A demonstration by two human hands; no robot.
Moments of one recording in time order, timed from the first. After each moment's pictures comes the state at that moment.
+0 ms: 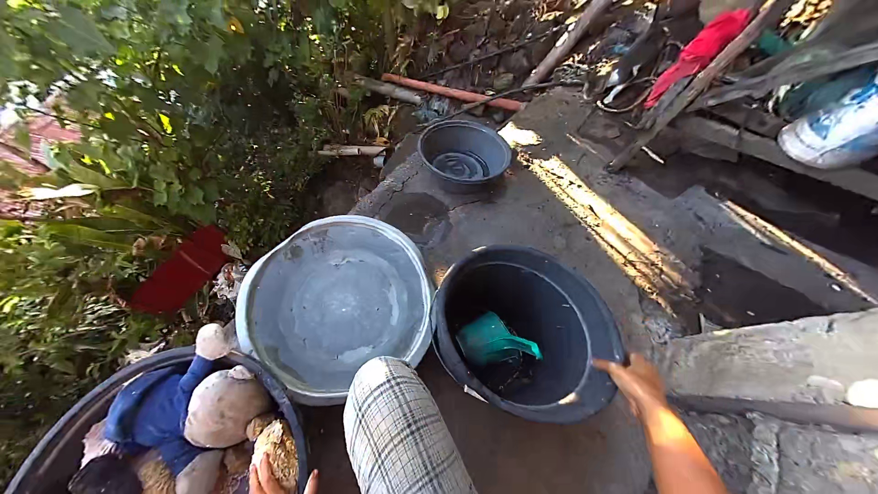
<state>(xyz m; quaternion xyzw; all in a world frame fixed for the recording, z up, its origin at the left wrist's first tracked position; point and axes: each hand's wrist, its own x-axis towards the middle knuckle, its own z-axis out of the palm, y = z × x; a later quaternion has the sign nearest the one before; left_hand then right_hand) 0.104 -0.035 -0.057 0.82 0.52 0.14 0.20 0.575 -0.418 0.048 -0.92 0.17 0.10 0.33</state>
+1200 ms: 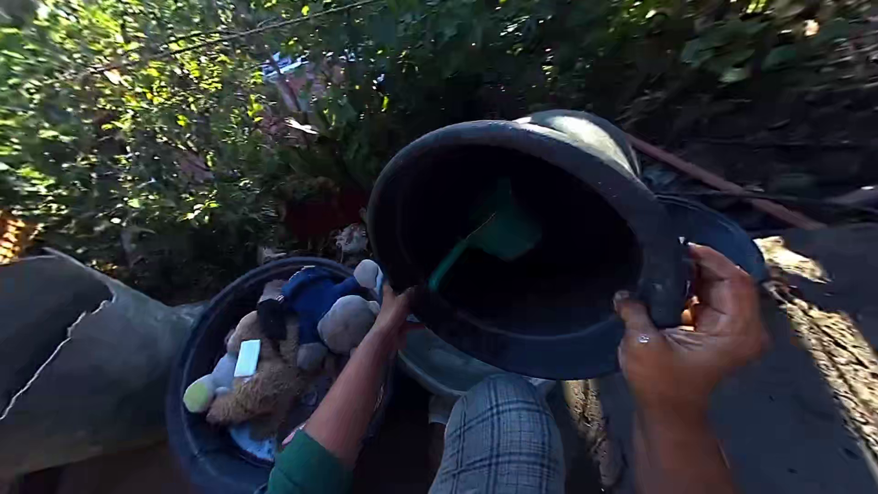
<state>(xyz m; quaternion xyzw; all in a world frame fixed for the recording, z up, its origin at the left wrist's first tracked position) 0.260 0.098 0.147 0.36 0.49 0.27 0.74 0.466 -0.077 0.254 -0.62 -0.51 -0.15 0.57</state>
